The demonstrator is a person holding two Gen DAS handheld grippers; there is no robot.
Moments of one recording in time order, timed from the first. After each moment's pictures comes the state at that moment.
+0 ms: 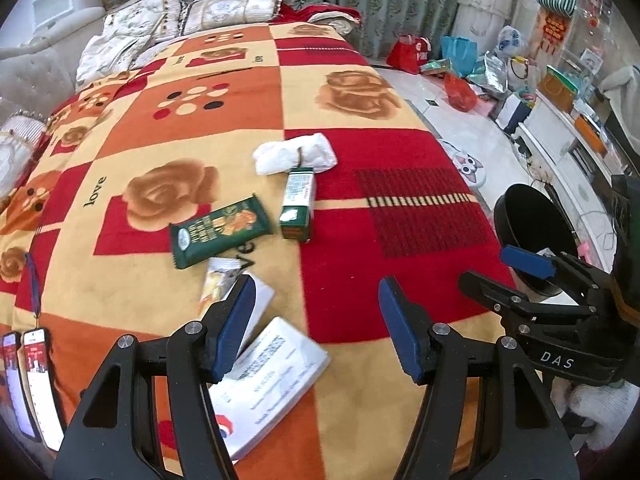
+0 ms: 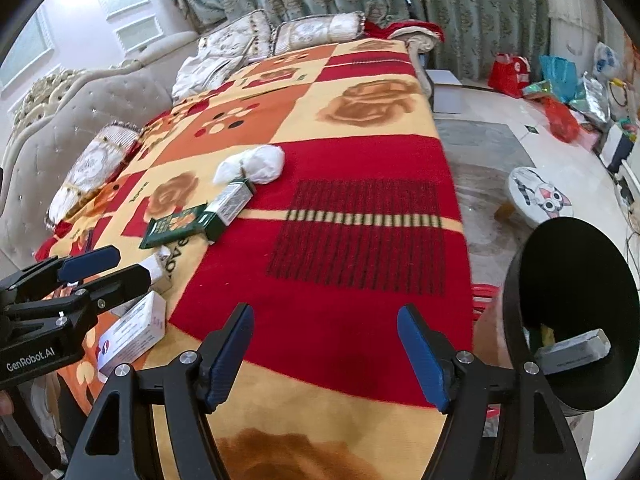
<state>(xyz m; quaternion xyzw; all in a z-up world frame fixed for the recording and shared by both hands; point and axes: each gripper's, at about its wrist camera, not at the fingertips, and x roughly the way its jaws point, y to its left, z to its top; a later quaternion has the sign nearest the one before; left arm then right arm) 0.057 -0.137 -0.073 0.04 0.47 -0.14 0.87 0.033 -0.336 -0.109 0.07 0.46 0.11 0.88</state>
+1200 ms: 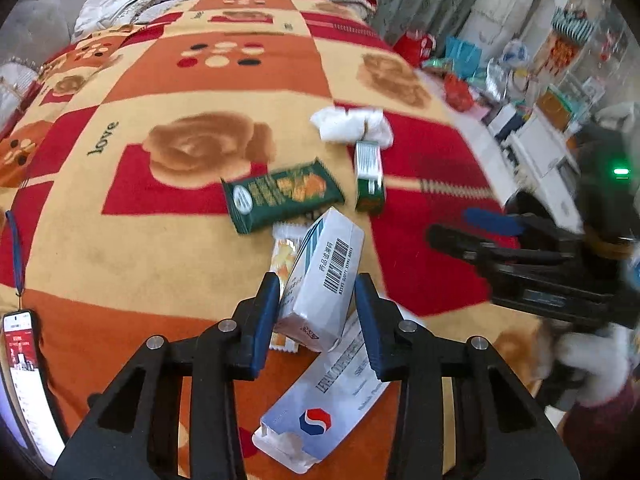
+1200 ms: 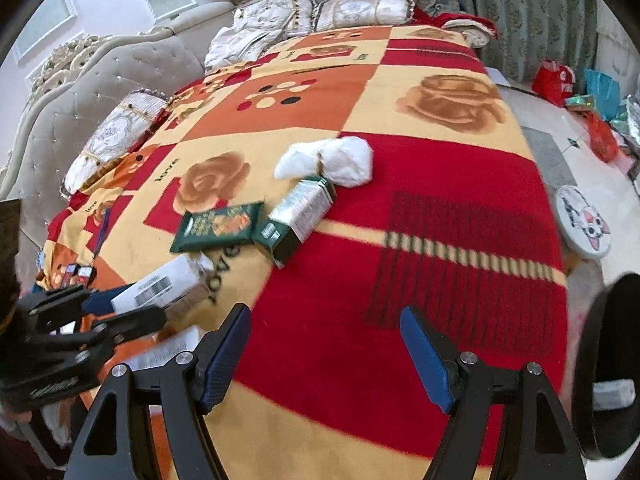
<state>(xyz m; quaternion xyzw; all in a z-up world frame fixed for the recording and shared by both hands) 0.079 -0.054 -0.091 -0.03 0.51 -0.17 0.85 0.096 -0.260 -0.118 0.05 0.49 0.17 0.85</state>
